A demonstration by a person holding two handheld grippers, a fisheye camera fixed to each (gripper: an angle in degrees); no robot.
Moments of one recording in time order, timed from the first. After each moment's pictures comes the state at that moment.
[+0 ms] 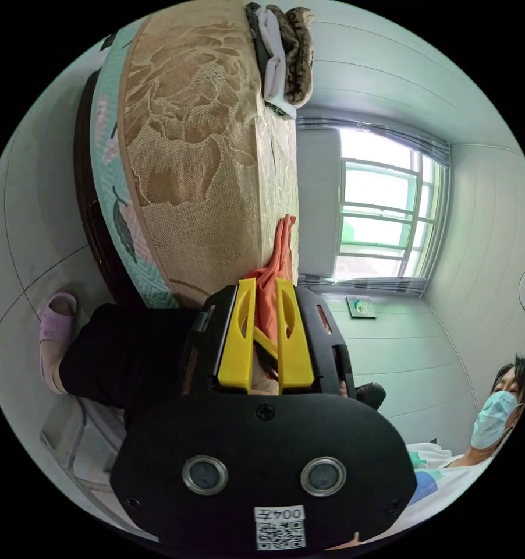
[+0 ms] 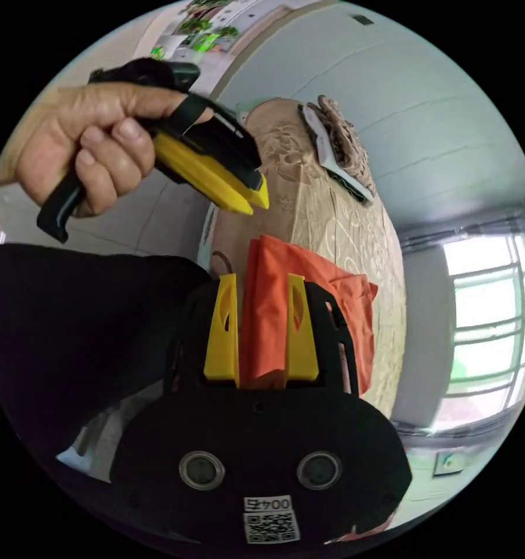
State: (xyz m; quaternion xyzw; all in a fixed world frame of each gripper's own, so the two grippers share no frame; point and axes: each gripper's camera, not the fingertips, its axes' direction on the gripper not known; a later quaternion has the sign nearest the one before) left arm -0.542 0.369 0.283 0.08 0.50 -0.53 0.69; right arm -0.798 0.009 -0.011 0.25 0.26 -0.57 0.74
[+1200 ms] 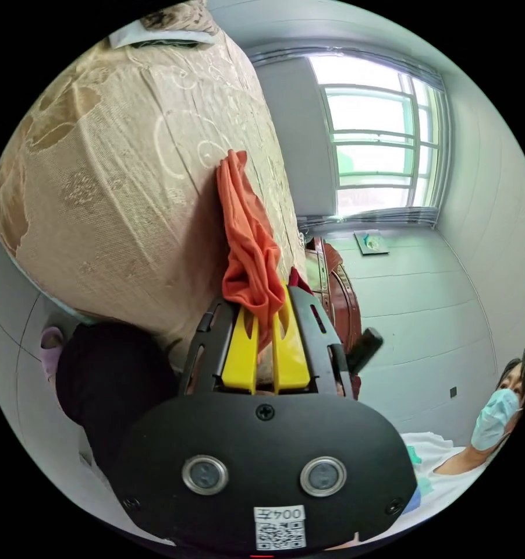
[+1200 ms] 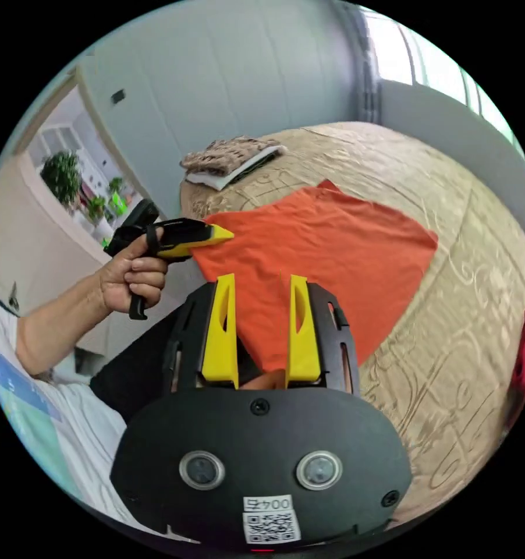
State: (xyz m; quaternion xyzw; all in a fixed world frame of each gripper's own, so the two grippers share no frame) left arm -0.452 0.218 0.241 0.01 0.54 -0.38 0.75; right arm -0.400 -0.112 -0.027 0.21 -0.23 -0.16 0.94
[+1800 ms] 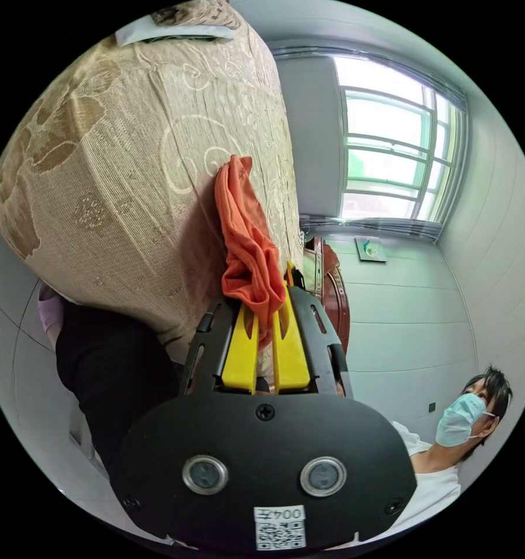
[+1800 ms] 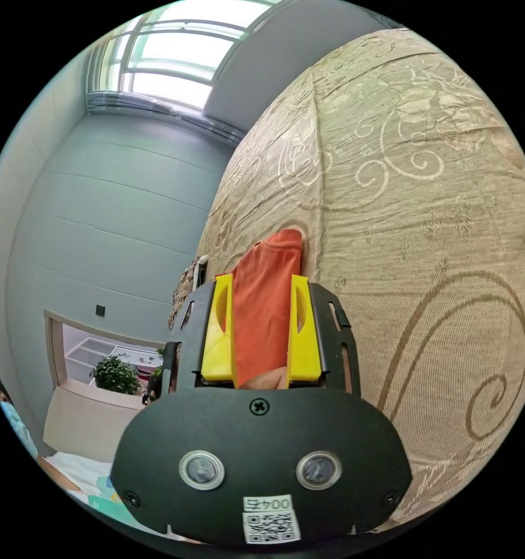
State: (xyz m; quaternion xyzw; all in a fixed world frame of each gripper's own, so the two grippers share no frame) left arm -0.463 0.190 0.236 -0.03 0.55 -0.41 0.72; right arm -0.115 -0.297 0.111 0.25 -0.41 0.16 0.86
